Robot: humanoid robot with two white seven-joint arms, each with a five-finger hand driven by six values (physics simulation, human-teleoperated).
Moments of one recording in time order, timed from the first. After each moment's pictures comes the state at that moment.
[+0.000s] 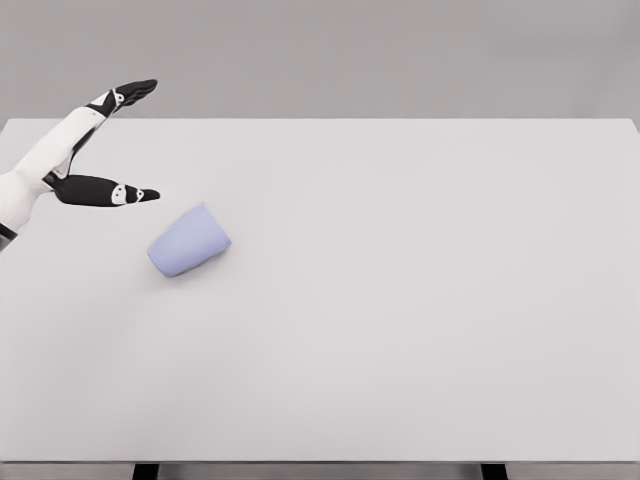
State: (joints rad) left arm -0.25 0.86 -0.30 -1.80 0.21 -0.15 -0.12; right arm 0.01 0.00 -0.09 0.08 0.07 -0.11 0.06
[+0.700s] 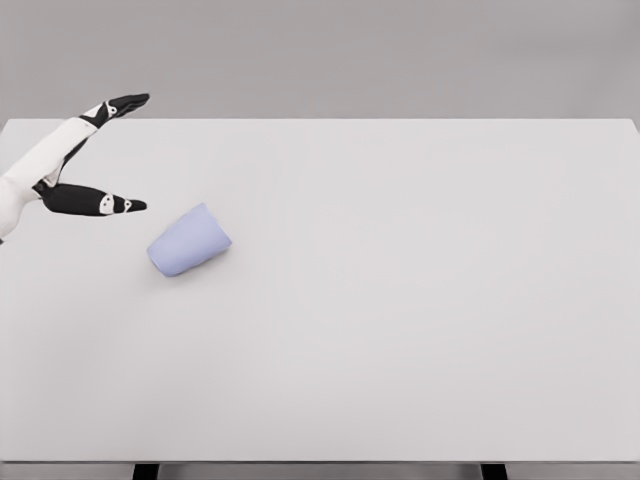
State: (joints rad) left arm -0.22 0.92 -0.31 -1.80 0.21 -0.15 -0.13; right arm 0.01 0.00 -0.09 0.08 0.07 -0.11 0.06
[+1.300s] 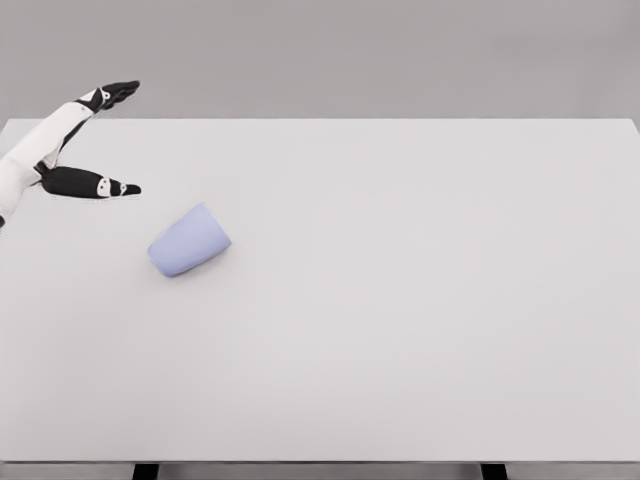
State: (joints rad) left arm -0.30 0.91 -0.34 -1.80 0.21 0.05 -0.12; right arm 0.01 0.00 -0.09 0.08 0.07 -0.11 0.06
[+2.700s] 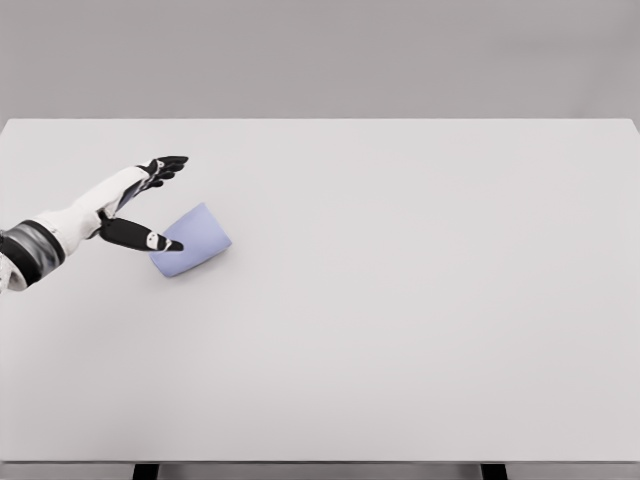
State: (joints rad) left arm -0.47 0.97 -0.75 -1.80 0.50 0.23 0.00; right arm 0.01 0.00 -0.09 0.08 0.07 -0.11 0.06
